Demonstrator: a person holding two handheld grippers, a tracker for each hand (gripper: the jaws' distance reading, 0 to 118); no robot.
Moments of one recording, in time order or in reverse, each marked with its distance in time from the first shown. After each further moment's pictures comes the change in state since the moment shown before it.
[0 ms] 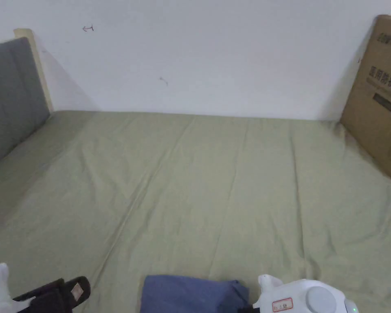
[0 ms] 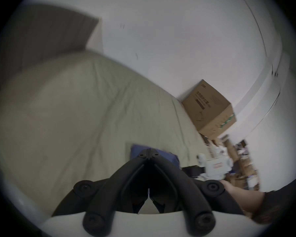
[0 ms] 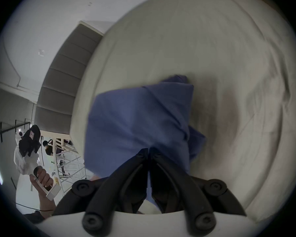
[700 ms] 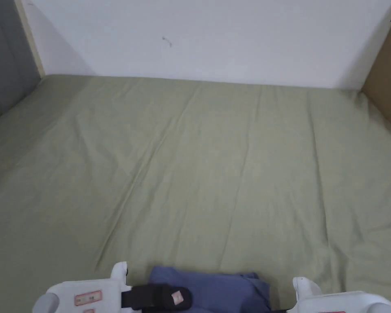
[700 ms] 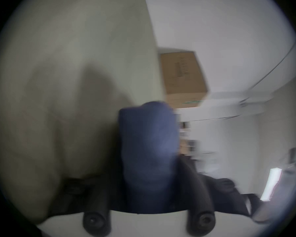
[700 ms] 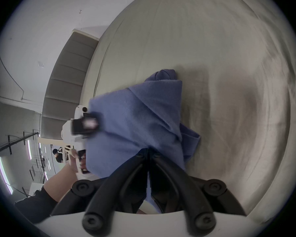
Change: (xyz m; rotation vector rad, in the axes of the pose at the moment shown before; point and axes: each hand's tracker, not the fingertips) left arm -0.102 -0.059 -0.230 -0.493 -0.300 0.280; right arm 0.015 -0.005 0.005 0.015 0.085 -0.085
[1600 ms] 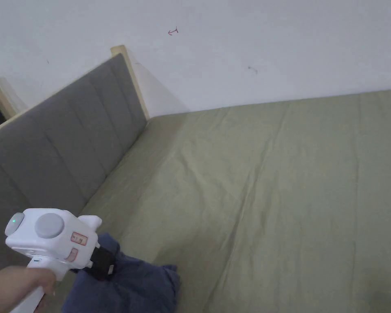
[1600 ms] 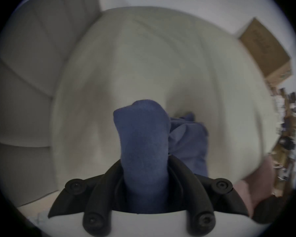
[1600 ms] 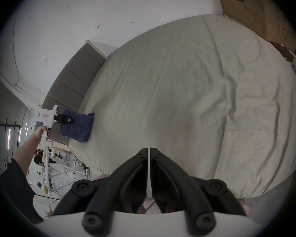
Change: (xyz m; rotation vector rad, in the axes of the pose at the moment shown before) left arm 0.085 0.125 0.308 -0.057 1.132 -0.311; right arm -0.072 -0.047 0.106 0.252 -0.154 0.152
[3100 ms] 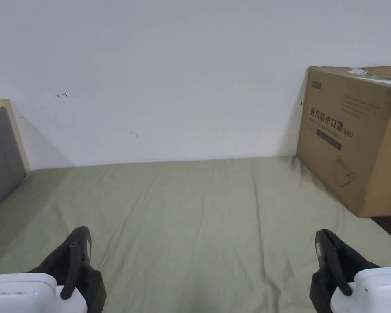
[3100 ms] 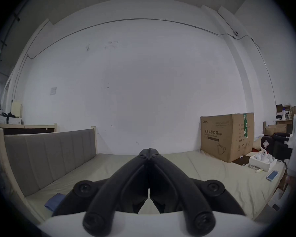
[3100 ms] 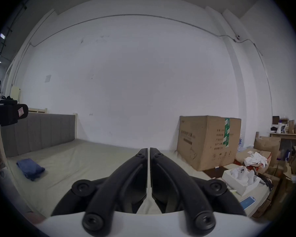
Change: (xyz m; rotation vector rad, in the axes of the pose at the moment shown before) left arm 0.375 -0.222 0.211 1.443 -0.041 -0.005; right arm -0.044 -0.084 0.155 1.124 -0.451 0.485
